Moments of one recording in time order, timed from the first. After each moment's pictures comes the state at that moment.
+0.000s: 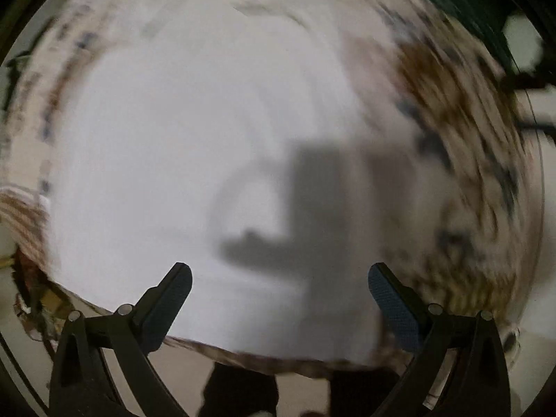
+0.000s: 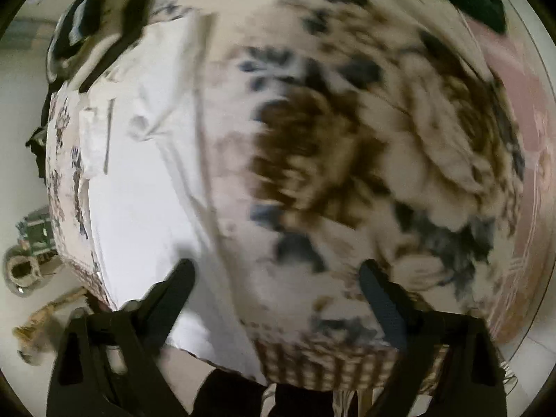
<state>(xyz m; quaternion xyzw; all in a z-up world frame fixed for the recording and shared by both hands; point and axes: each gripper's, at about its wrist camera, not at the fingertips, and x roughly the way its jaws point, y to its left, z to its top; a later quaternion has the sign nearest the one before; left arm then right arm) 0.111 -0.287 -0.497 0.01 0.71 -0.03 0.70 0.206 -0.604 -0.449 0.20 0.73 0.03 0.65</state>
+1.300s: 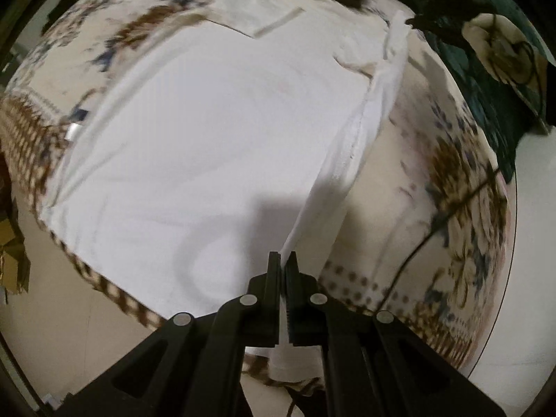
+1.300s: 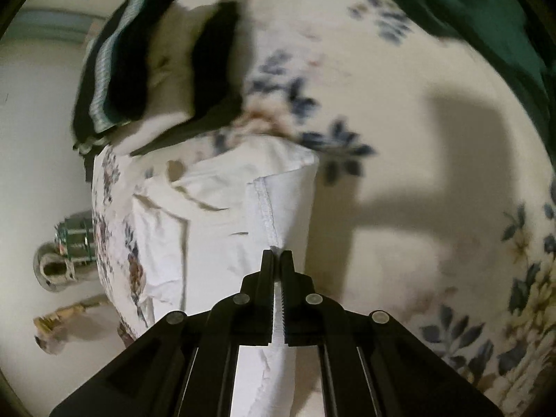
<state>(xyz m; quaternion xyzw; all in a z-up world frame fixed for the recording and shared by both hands) 0.098 -0.166 -0.469 -0.16 0.63 0.06 0.76 0.484 -0.468 -0.455 0.21 0.67 0.16 0.69</state>
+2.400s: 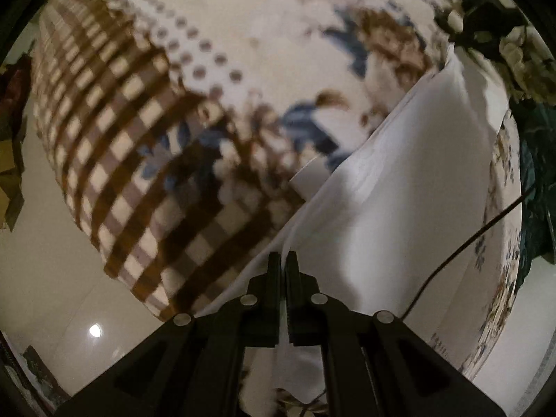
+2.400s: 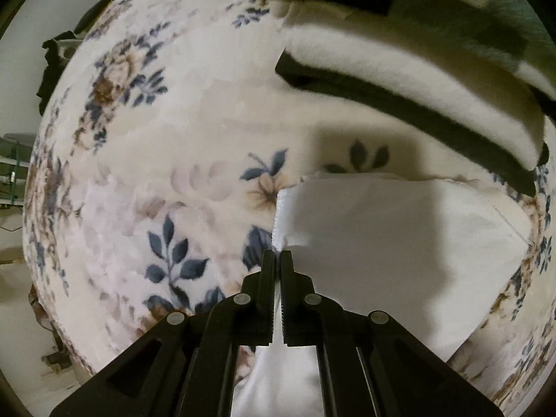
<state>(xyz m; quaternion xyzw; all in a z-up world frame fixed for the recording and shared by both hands) 0.079 0.123 -0.558 -0.31 0.63 0.14 0.70 0.511 -0.024 -0.484 -0.03 0.69 0.12 0.72</state>
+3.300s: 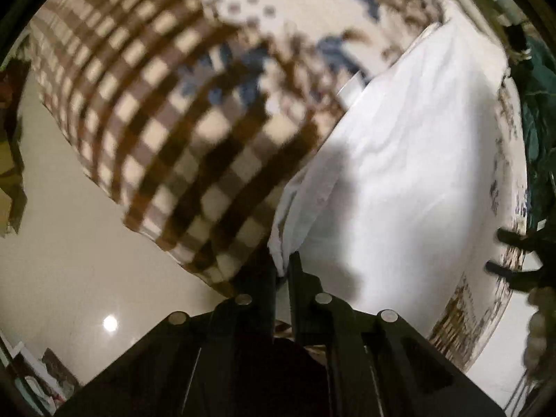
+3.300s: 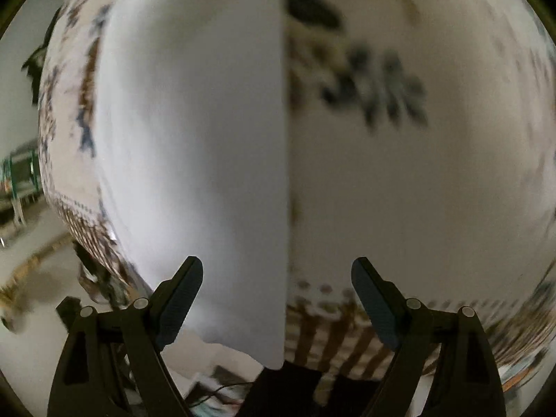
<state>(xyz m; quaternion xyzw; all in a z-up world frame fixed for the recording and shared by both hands) 0.021 0.120 -0.545 -0.28 0.66 0.11 0.69 0.146 -0.264 -0.522 0.14 0.80 0.09 0.58</state>
